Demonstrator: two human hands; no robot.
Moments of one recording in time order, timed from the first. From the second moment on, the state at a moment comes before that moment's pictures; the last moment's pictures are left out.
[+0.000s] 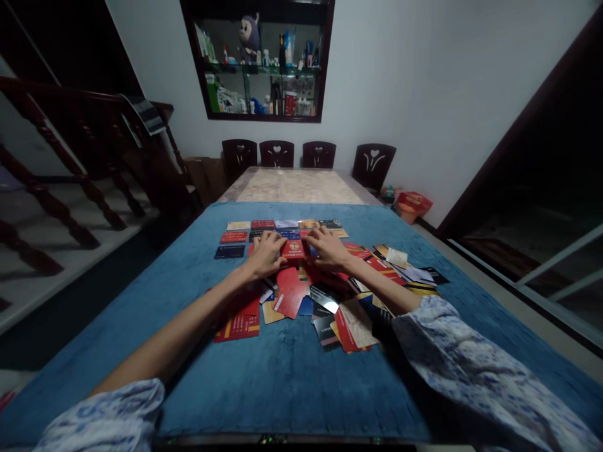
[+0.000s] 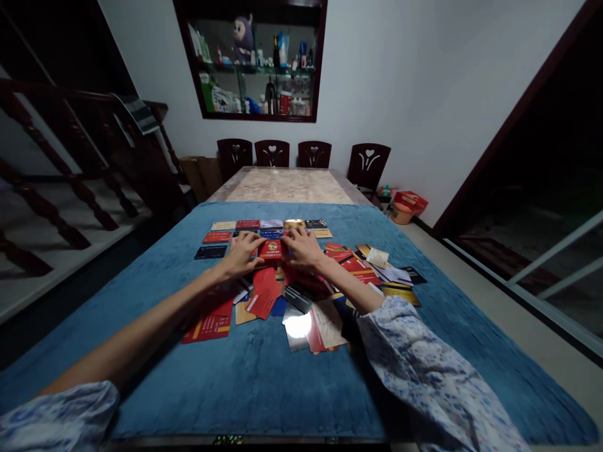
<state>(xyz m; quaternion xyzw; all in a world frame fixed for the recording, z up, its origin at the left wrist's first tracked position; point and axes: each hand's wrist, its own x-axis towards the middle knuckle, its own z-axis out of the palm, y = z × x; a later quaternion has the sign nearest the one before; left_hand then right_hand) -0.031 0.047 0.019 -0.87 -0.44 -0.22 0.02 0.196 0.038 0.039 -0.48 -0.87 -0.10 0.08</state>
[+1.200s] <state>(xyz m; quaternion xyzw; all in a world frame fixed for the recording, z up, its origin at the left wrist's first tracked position) 0.056 0.142 0.020 -0.87 -0.49 -0.06 -0.01 0.252 0.148 0.022 -0.54 -0.84 -0.04 -0.04</state>
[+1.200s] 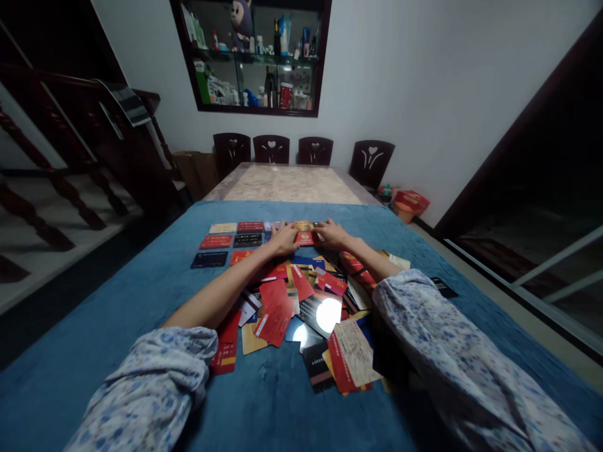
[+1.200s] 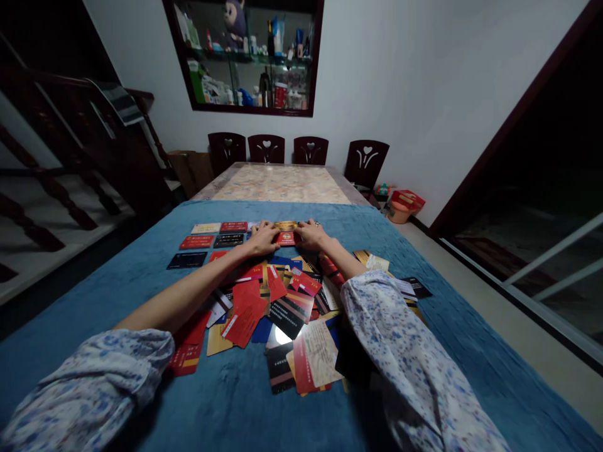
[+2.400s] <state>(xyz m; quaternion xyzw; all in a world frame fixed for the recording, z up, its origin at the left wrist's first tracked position) 0.048 0.155 0.019 -0.89 -0.45 -0.04 0.00 0.250 0.155 0.030 -0.53 -0.85 -0.04 -0.05</state>
